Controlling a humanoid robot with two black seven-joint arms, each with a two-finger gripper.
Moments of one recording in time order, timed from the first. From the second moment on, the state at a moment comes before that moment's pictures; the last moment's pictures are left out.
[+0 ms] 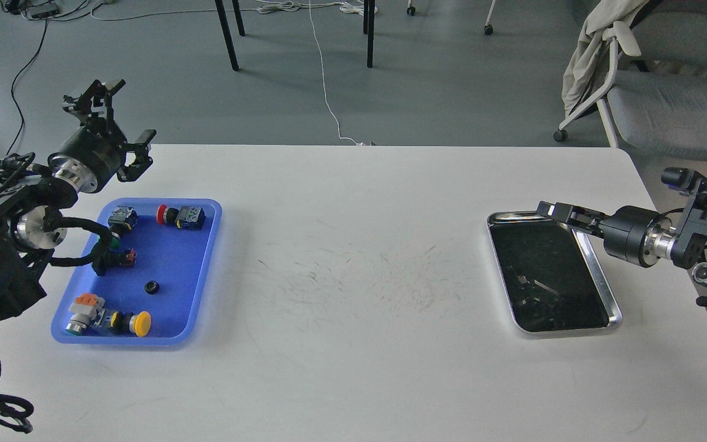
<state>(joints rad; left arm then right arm) -0.87 0.38 -0.48 -0.33 0.00 -0.49 -0.31 0.92 -0.76 -0.12 0.95 -0.88 0.07 0.49</state>
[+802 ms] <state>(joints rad) -0.86 0.39 -0.48 -0.33 0.00 -0.49 -0.31 0.79 -0.70 -0.05 0.82 -0.53 0.04 0.49</state>
